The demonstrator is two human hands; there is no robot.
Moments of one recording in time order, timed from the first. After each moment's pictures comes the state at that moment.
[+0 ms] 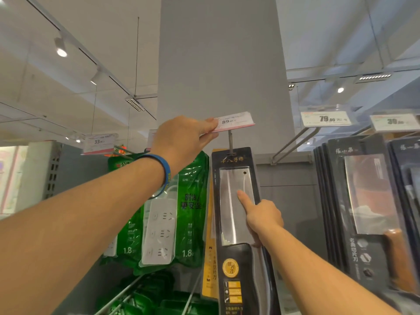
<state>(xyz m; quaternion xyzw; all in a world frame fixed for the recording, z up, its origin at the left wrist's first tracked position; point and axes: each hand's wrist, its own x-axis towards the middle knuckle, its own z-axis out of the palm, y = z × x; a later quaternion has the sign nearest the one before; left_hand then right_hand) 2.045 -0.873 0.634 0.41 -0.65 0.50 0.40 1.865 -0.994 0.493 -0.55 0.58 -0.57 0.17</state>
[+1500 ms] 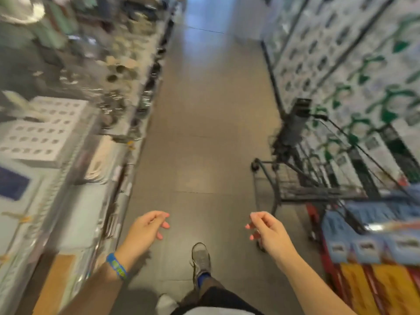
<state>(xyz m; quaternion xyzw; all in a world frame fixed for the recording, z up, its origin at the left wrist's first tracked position) 1.807 -0.595 -0.096 0.19 -0.78 -0.57 -0.17 1.816 -0.265 -0.067 0.20 0.79 -0.55 0.16</state>
